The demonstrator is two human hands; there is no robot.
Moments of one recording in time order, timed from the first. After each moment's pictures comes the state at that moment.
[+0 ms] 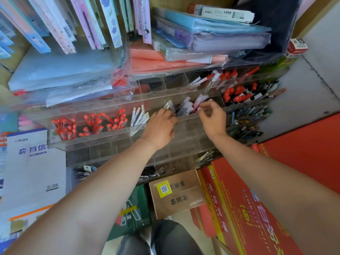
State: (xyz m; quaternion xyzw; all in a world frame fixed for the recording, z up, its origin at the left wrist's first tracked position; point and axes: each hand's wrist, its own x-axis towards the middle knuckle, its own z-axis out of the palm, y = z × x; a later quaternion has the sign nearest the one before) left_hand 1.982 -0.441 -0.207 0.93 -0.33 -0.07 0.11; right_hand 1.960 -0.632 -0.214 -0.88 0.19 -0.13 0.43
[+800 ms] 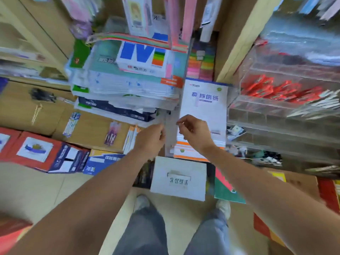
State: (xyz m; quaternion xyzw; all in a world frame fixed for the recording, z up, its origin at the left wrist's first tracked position) left_hand 1.788 0.130 -0.272 0.97 0.03 -0.12 0.21; right_hand 1.830 -0.043 -0.250 -0.86 -0.10 0.14 0.48
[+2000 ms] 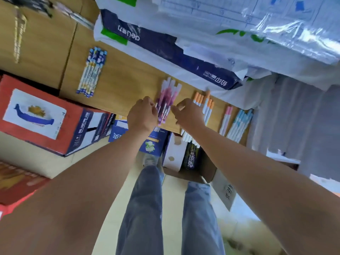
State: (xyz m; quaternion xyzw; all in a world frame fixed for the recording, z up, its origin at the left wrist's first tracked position) left_hand 1.807 0.449 -0.567 0.90 0.28 -0.22 0.27; right_hand 1.862 0.312 -0.553 -0.88 0.04 0.37 0.29
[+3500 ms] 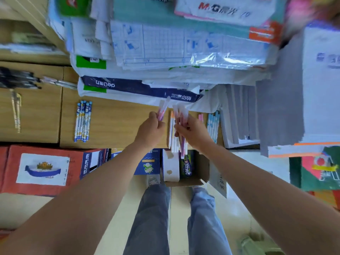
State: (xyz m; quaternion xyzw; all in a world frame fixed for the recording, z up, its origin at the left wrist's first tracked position) left_hand 1.845 0.413 -0.469 0.85 0.12 -0.26 0.44; right_hand 1.853 0.251 -0.452 -0.86 0.06 0.31 0.41
